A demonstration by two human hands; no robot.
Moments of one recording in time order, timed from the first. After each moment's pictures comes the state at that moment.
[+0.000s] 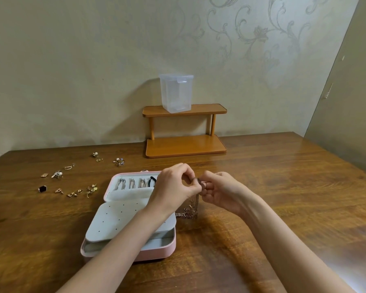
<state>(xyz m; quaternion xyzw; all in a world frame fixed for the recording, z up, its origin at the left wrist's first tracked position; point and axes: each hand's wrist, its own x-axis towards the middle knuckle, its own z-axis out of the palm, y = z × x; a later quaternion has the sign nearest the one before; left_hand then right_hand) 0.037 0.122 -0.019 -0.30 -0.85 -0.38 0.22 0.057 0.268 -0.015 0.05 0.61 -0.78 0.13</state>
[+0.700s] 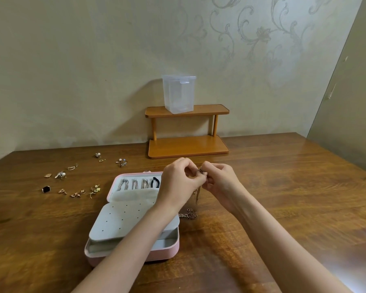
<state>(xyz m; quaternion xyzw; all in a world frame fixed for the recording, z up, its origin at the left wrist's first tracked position) 0.041 0.131 -0.009 -0.22 -0.84 -0.46 0.19 0.050 0.251 -0.012 0.02 0.65 -0.76 -0.02</state>
